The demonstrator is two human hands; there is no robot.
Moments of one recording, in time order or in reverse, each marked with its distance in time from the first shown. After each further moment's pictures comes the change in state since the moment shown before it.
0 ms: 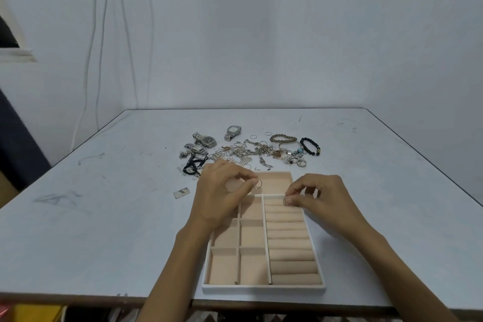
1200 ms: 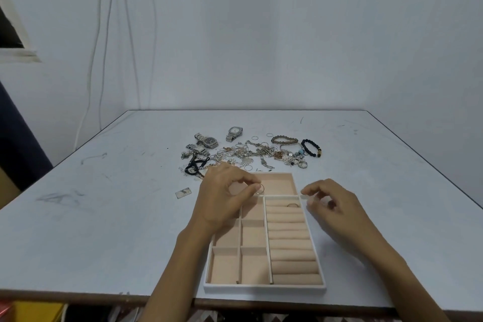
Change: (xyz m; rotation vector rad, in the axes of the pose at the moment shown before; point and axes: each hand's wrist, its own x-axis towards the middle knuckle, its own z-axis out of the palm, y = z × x) left_hand -0.003 0.000 0.000 -0.028 -0.055 0.005; right_hand -0.021 0.016 -0.006 -0.105 0.094 0.028
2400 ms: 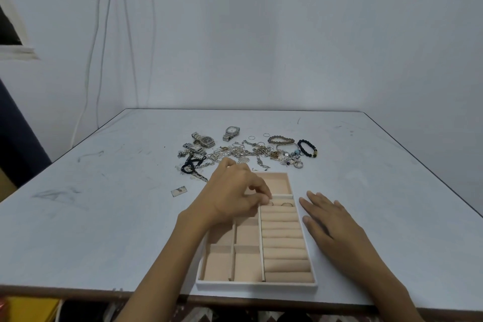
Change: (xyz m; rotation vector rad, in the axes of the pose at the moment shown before) left_hand 0.021 0.022 -0.001 0.371 -0.451 0.114; right_hand -0.023 0.009 0.001 -0.498 -0.259 0.032
